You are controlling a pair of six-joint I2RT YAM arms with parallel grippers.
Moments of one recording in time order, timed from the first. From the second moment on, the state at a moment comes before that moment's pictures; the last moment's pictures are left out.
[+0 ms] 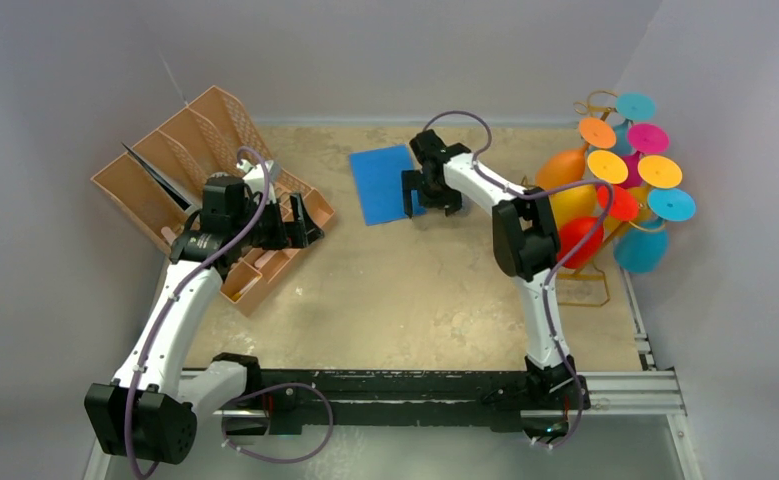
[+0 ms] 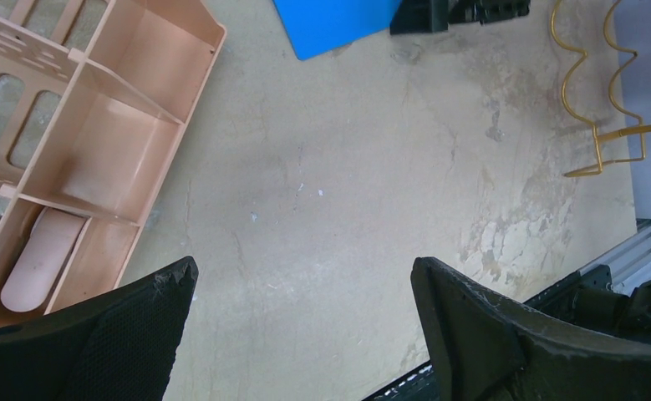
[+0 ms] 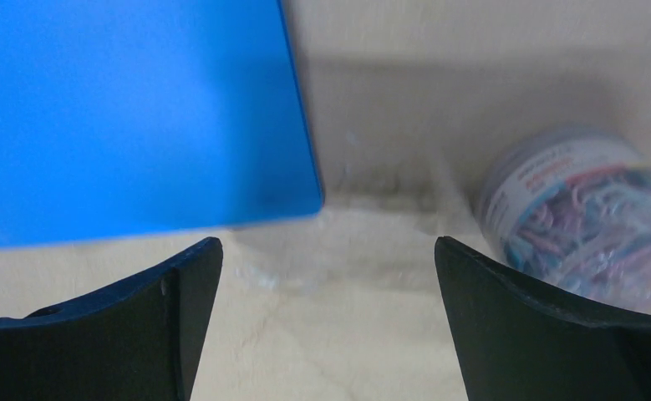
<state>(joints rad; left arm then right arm) -0.12 1.04 0.96 -0.60 0.42 -0.28 0.46 2.24 1.85 -0.86 0.09 0.38</state>
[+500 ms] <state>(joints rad) -0.12 1.04 0.96 -0.61 0.41 -0.28 0.56 1.78 1.67 -0.92 0.03 0.24</state>
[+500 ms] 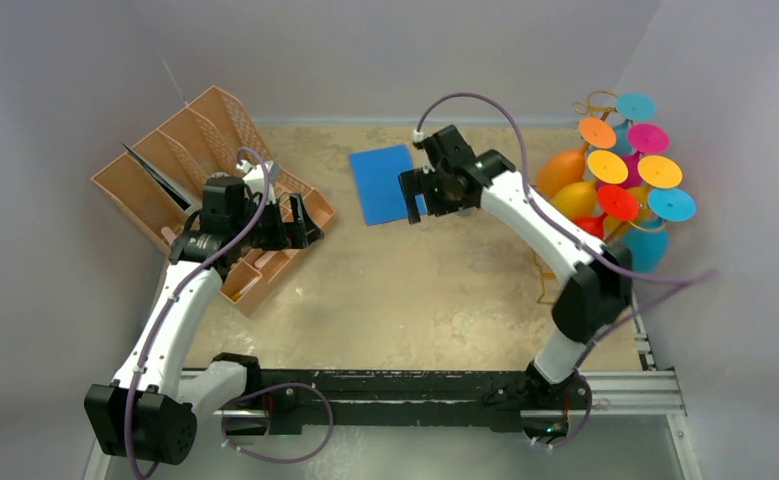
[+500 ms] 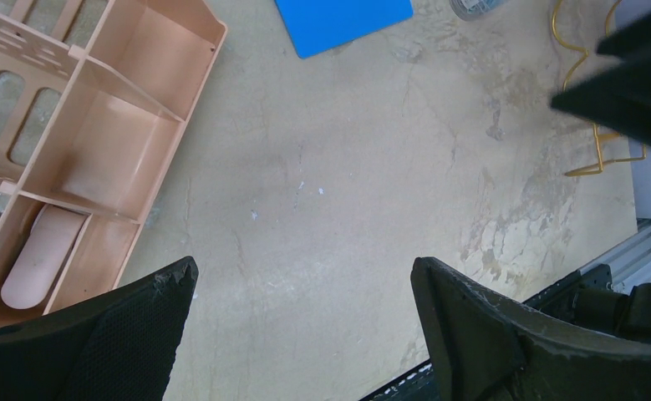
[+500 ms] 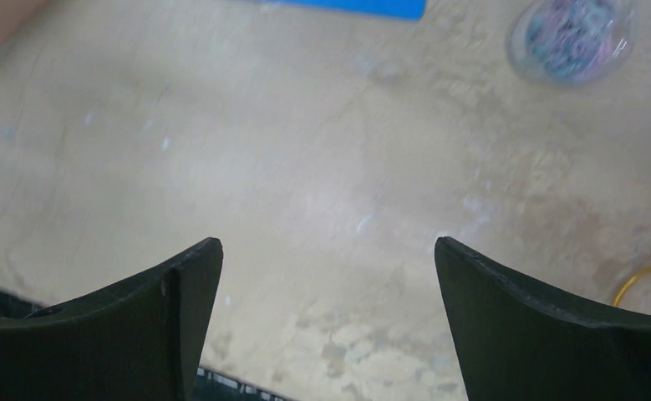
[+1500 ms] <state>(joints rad) -0.12 1.04 0.96 -0.62 0.40 -0.28 0.96 1.15 1.54 -1.23 0.65 0.32</state>
